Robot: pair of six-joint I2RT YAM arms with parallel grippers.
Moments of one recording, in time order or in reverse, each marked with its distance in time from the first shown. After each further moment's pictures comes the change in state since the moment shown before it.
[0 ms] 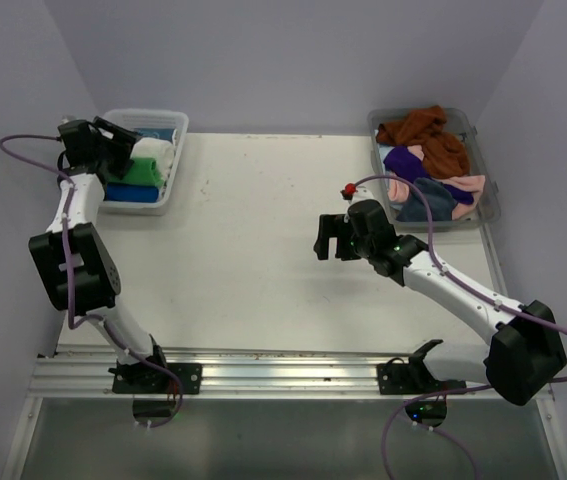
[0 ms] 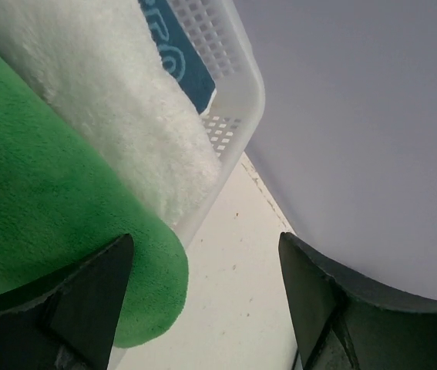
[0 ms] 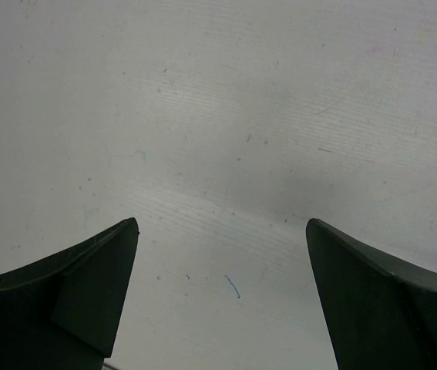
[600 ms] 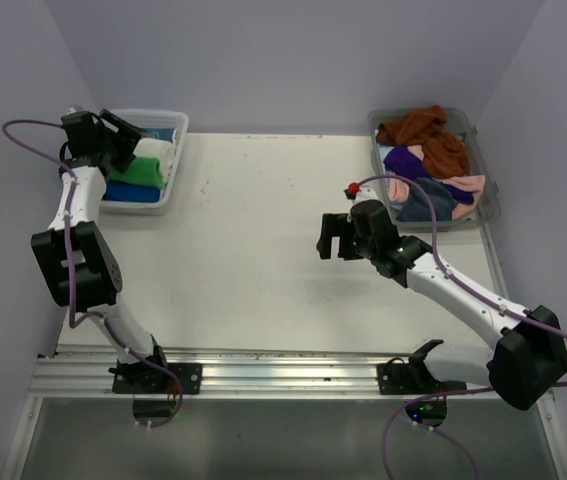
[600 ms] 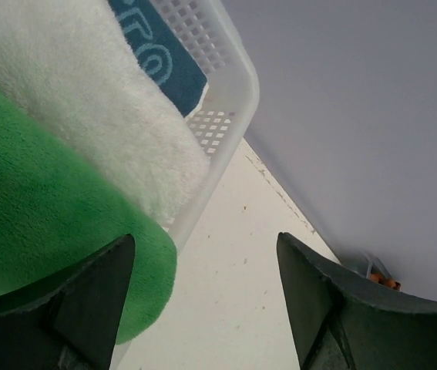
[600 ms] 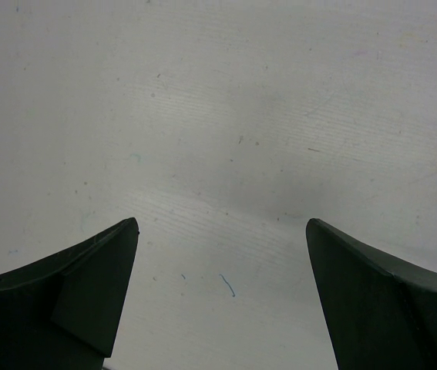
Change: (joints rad) left arm -0.039 0.069 0.087 -0.051 0.002 0.079; right arm 0.000 -0.018 0.000 -0.015 0.021 0.000
